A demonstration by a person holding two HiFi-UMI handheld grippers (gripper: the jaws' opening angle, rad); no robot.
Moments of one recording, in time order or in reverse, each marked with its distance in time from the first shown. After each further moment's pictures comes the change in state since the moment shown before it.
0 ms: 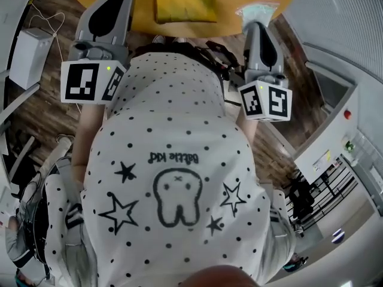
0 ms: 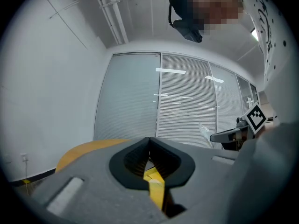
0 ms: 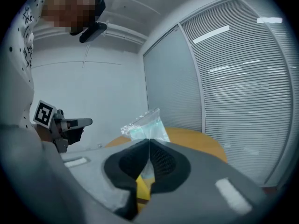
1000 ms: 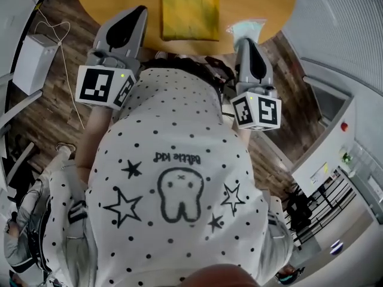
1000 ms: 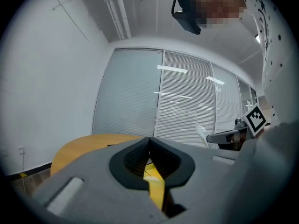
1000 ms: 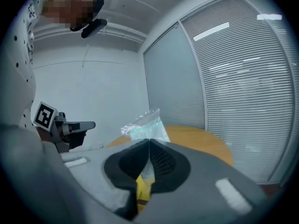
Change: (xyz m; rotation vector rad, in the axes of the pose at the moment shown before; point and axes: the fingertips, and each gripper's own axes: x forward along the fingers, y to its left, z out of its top) left arm 0.002 -0.009 -0.015 -0.047 0.039 -0.025; right arm 0.003 0.010 -0.007 0.018 0.012 0.020
